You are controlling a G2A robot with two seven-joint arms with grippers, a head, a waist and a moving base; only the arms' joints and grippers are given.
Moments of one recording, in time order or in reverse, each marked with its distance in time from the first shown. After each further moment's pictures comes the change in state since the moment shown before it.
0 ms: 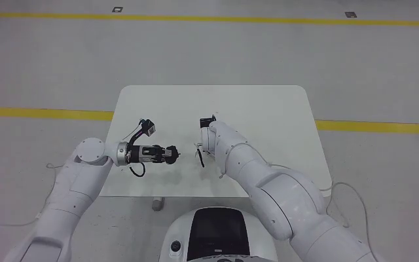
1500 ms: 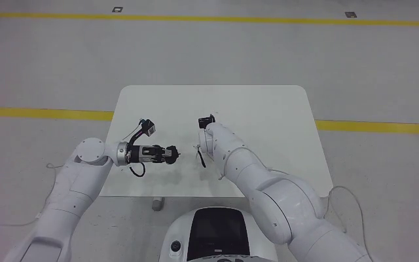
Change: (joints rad) left arm 0.000 0.000 0.000 0.000 0.000 0.000 0.000; right arm -0.056 -0.001 0.092 -0.086 -0.226 0.000 0.020
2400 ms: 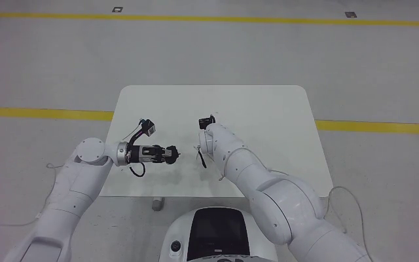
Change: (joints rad) left arm 0.000 0.000 0.000 0.000 0.000 0.000 0.000; right arm -0.007 0.001 -0.001 -0.004 -0.019 0.000 0.009
